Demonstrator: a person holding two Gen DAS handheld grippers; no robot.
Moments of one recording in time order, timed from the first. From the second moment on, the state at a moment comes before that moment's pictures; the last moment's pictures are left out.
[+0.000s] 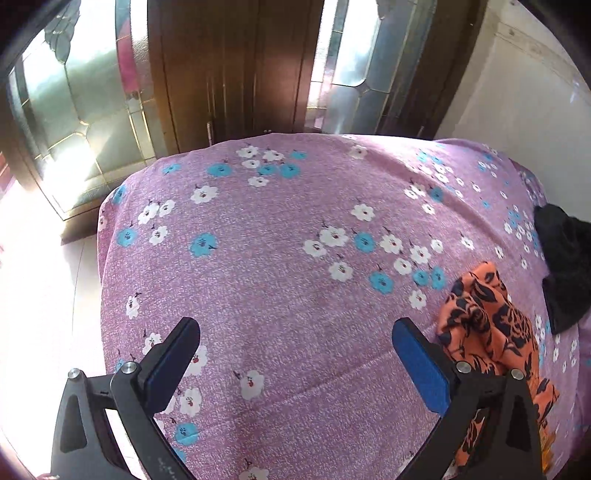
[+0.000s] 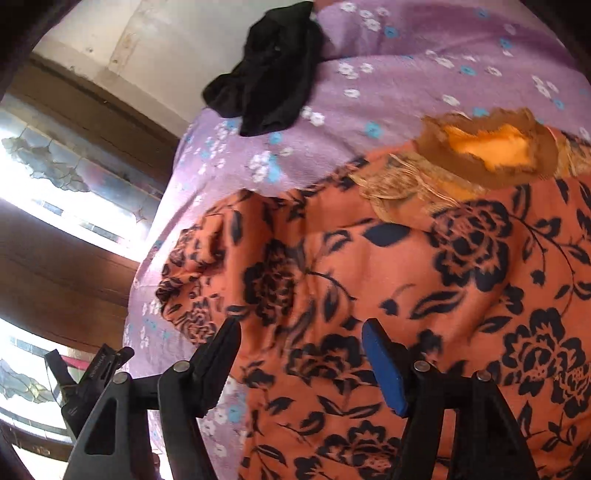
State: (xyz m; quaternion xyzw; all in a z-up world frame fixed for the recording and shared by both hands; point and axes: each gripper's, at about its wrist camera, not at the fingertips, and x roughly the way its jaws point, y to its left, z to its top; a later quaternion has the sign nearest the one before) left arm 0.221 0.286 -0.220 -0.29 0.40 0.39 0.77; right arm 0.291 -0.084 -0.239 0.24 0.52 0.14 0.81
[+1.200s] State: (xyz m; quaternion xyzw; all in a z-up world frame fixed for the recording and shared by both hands) left arm 0.249 0.288 -0.232 -0.32 0.41 0.37 0.77; right arm 0.393 0.002 -0.298 0.46 0.48 0.11 0.74
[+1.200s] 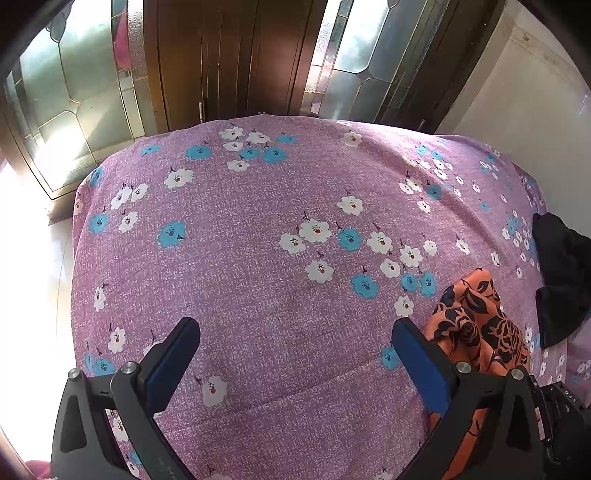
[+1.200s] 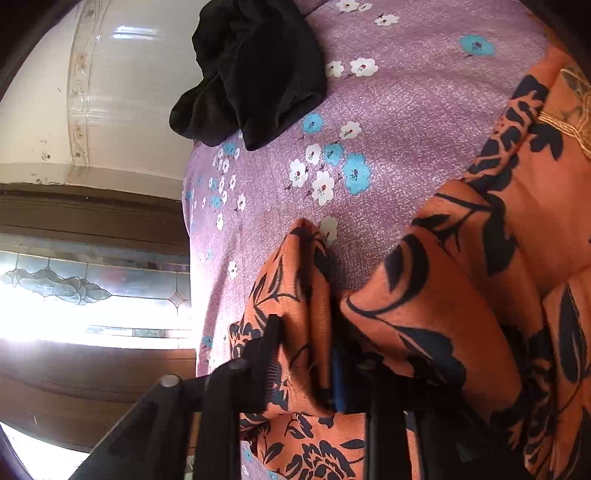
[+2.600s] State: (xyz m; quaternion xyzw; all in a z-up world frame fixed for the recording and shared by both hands) left arm 0.298 0.007 -0.259 0.16 0.42 0.18 0.88; right arm 0.180 -0.405 -0.220 0.32 0.39 -0.08 0.86
